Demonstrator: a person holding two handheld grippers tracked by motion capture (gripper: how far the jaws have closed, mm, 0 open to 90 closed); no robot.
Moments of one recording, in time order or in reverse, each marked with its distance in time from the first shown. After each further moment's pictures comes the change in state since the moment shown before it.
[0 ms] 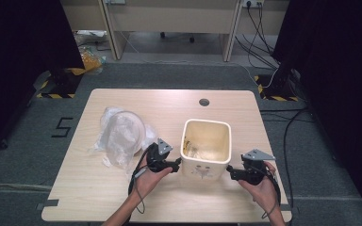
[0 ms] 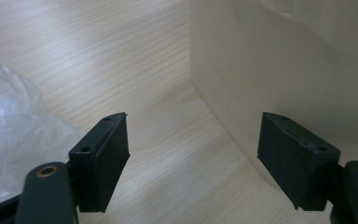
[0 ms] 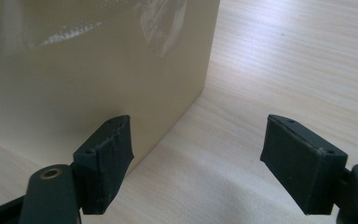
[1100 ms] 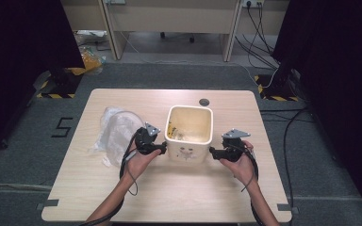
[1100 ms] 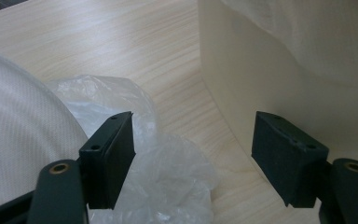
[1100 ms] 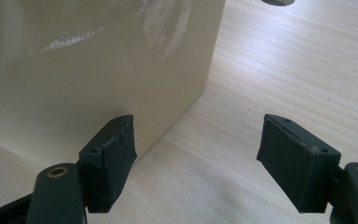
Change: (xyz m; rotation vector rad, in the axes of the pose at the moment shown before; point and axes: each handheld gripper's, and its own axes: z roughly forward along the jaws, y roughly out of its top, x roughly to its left) left arm 0.056 0.022 0.006 0.053 0.147 -0.041; right arm 0.010 0.058 0.066 0.028 0.026 -0.054
